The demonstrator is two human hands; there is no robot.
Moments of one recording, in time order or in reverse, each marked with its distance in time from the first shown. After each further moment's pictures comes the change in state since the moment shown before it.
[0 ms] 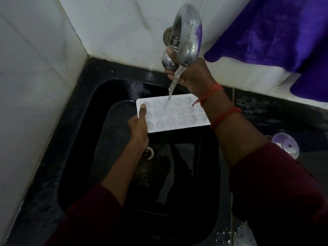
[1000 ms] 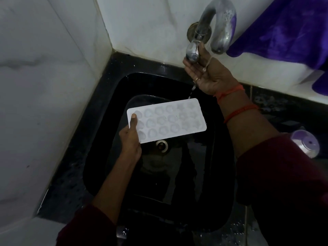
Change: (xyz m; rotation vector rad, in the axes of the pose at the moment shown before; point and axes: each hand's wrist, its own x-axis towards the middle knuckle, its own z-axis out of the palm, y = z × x) left_hand -0.033 0.005 -0.099 -0.034 0.083 0.044; right_hand -0.007 0.018 0.003 0.518 -0.137 0.099
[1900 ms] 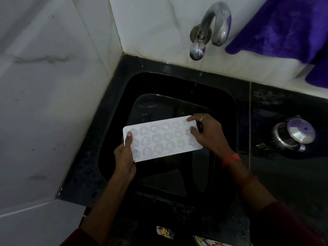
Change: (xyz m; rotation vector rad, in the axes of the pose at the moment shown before) left_hand -0.063 -0.009 -0.081 0.039 0.049 -0.044; right_hand -0.129 0.120 -0.101 -1.456 -0.005 -0.539
